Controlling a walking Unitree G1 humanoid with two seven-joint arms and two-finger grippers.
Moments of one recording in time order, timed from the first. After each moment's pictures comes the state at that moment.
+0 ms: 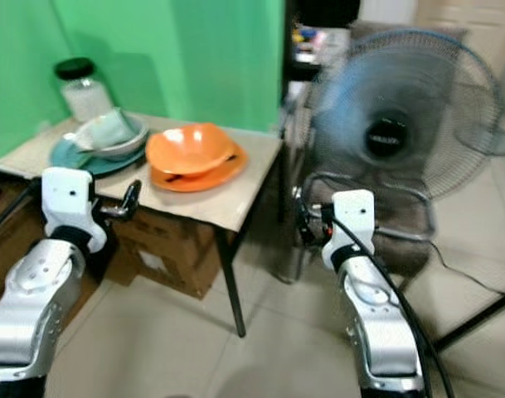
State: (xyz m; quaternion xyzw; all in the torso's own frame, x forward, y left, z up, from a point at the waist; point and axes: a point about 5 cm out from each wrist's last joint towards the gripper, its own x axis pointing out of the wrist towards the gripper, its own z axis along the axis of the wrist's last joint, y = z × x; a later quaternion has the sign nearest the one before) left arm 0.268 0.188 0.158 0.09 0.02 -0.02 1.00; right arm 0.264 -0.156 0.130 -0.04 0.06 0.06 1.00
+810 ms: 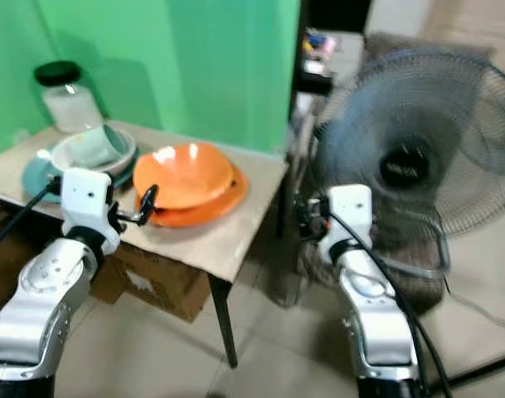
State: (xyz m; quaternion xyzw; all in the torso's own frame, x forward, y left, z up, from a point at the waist) left arm 0.269 0.167 0.157 0.09 0.03 -0.07 0.99; right arm 0.272 -0.162 0.131 -0.04 0.06 0.05 1.00
